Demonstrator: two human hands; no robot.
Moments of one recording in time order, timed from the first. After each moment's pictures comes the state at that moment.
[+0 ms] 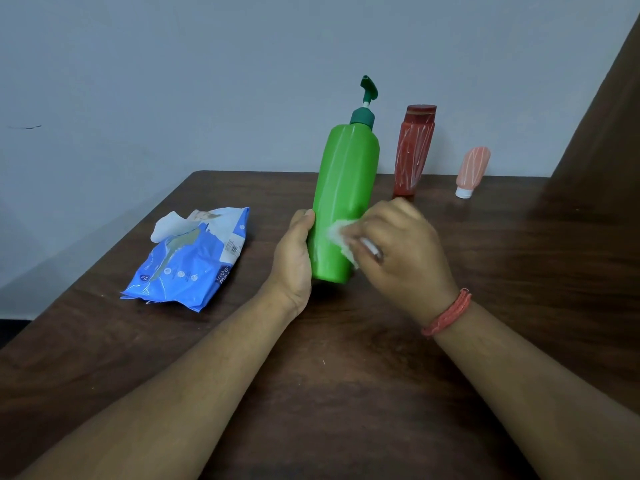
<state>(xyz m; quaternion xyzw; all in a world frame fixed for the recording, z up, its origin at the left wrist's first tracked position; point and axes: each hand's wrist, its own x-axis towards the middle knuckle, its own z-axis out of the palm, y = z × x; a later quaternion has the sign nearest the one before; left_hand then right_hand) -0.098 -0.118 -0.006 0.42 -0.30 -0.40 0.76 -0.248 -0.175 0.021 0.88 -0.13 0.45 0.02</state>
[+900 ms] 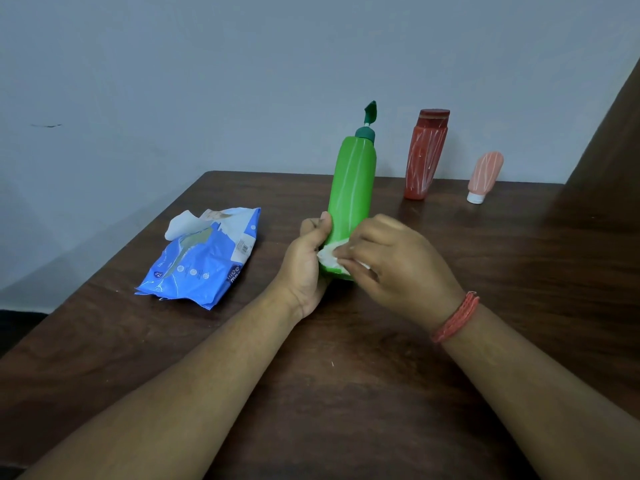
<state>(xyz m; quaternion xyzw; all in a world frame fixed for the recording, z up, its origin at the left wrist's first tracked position) -0.094 -0.115 -0.007 0.41 -0.30 -0.48 0.72 -0.242 -0.169 0.022 0.93 -0.06 0.36 0.03</state>
